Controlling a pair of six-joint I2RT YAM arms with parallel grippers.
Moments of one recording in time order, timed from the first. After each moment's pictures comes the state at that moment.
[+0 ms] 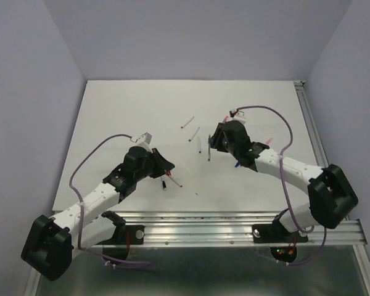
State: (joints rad) left arm -0.54 0.92 0.42 -0.01 0.14 -0.86; right arm 0.65 1.52 0.94 -0.04 0.31 0.67
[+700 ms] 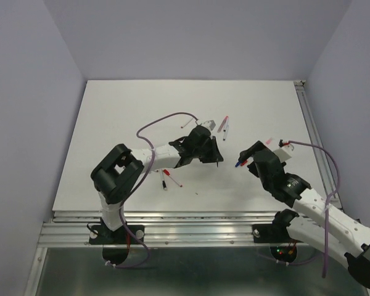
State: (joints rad) left arm -0.86 1.76 1.05 0.08 0.16 -0.82; right arm 0.65 0.80 0.54 -0.38 0.61 1.06
